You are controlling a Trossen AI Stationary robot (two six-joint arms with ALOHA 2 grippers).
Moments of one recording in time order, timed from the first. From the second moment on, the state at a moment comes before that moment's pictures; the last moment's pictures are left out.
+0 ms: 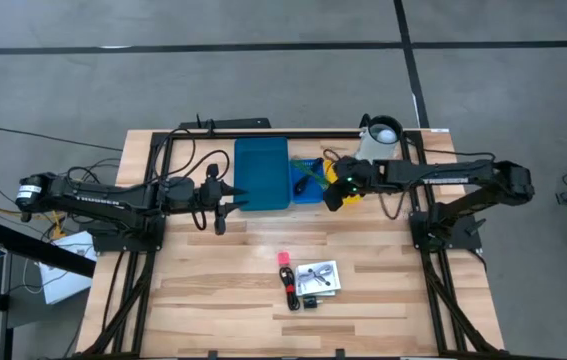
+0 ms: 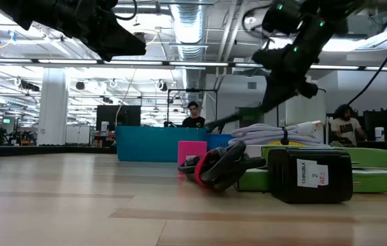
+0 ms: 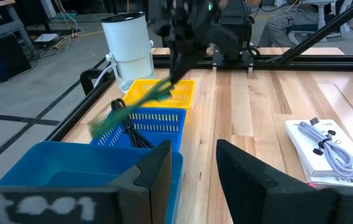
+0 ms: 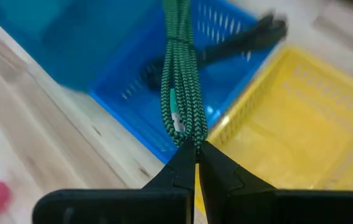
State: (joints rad) left arm 0.03 0.94 0.50 0.19 -0.19 0.02; right arm -0.21 1.34 0.83 -0.46 0.18 0.53
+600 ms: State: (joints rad) left arm 0.03 0.94 0.50 0.18 -0.19 0.03; right arm -0.21 1.41 0.83 -0.41 0.18 0.49
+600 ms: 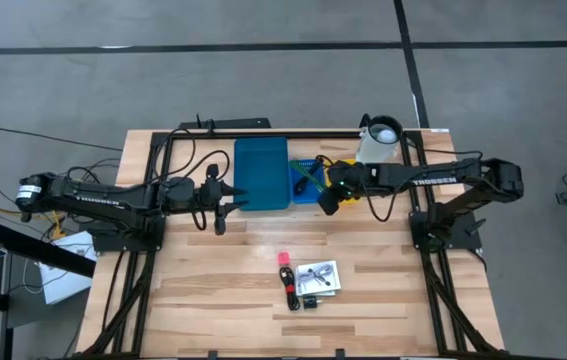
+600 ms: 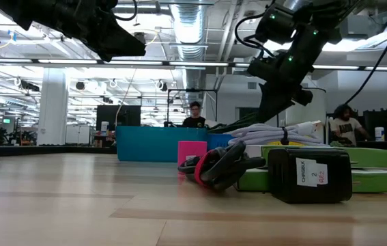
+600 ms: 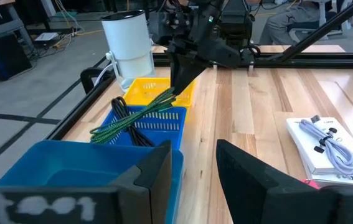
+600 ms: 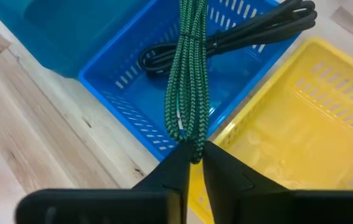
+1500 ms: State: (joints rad) left arm 0.03 0.94 0.50 0.17 -0.19 0.03; right arm -0.06 1.41 0.95 -0.53 0.02 0.12
